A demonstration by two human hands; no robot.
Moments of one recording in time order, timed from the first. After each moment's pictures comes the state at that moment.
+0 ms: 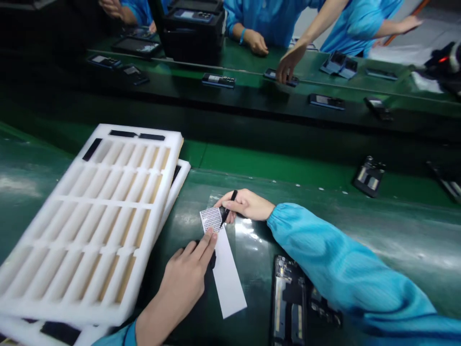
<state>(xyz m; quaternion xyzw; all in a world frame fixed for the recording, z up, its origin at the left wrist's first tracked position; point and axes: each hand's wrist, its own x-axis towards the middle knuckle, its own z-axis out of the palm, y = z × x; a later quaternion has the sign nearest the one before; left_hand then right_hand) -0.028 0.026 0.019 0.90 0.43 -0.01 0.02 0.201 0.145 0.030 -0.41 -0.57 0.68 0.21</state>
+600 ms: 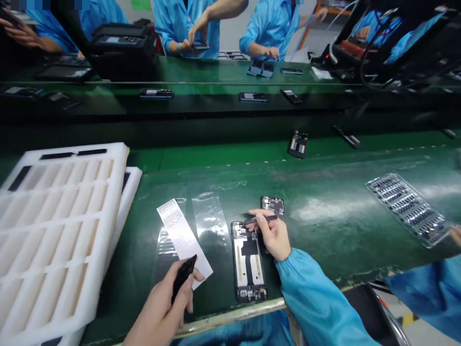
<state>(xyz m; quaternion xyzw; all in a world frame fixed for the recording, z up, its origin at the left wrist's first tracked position) -0.019 -0.037 0.050 0.69 0.46 0.09 0.55 0.271 -0.063 -0.003 -0.67 -0.39 0.32 0.54</state>
